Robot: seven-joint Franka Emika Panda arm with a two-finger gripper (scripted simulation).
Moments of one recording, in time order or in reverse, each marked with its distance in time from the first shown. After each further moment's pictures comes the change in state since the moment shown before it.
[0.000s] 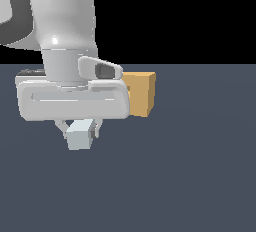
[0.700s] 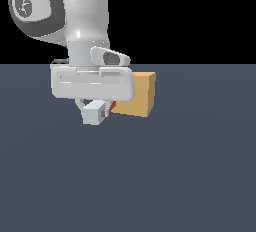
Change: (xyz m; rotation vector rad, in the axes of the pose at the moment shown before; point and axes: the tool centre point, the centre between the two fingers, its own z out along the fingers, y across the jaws) arm 0.065 0.017 -0.019 0.000 -0.001 0.242
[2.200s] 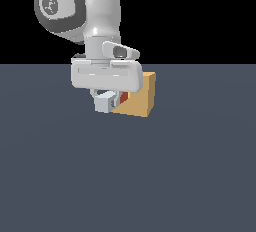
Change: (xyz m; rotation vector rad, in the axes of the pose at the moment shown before) arm 0.046 0.015 -0.014 0.000 0.000 0.173
